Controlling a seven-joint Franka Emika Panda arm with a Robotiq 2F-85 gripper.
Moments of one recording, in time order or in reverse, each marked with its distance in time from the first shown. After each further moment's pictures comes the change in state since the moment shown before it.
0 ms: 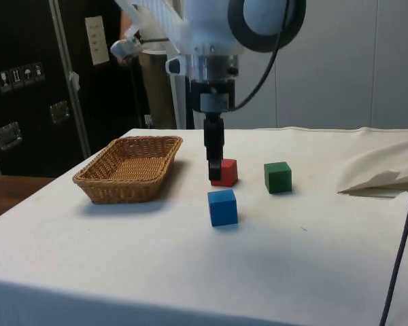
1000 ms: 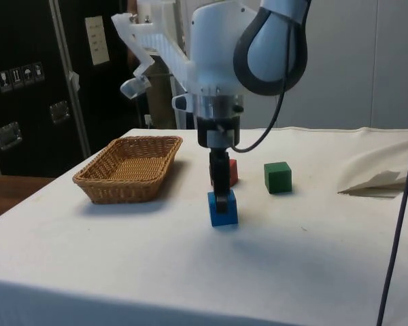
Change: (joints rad) arm 0.000 0.169 -0.001 -0.001 0.000 0.158 -0.029
